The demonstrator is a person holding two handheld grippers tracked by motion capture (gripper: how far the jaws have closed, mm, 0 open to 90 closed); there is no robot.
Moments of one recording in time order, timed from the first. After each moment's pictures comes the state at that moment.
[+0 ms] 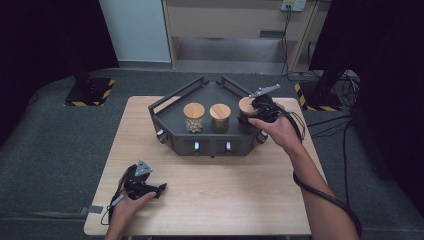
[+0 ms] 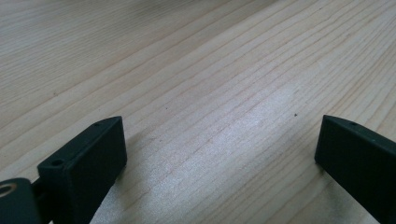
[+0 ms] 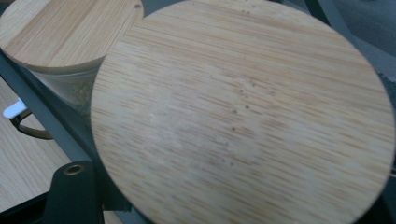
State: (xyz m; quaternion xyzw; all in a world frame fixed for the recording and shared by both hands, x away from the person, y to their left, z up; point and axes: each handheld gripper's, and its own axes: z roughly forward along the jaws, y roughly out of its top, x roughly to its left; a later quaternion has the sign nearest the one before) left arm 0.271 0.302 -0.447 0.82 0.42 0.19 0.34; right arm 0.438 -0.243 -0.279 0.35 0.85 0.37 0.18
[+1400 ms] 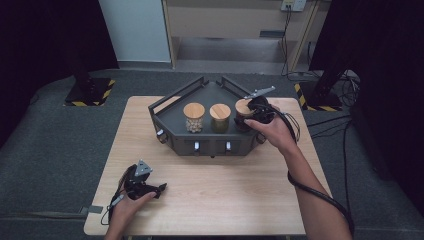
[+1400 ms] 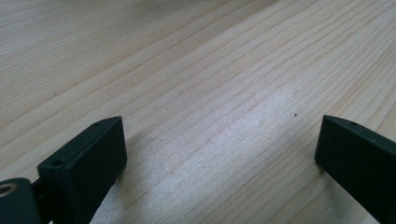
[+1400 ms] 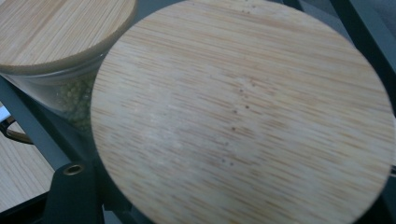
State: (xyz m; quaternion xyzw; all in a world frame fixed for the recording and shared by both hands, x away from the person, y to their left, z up) left arm 0.271 0.302 -0.447 0.82 0.42 0.19 0.34; right arm 0.447 -0.234 -0.292 0.35 0.85 0.37 0.17
